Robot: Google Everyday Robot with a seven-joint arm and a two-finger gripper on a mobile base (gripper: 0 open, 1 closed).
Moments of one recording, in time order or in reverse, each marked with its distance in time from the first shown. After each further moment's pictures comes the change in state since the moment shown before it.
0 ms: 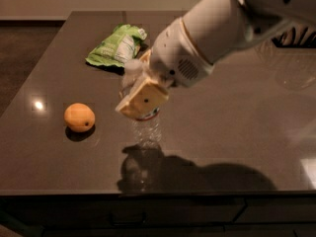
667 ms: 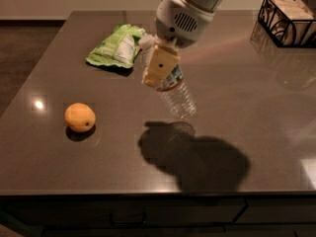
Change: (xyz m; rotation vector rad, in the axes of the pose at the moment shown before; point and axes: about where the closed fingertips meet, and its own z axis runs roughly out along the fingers) arm 0.028 -0.068 -0.035 0.020 0.360 0.077
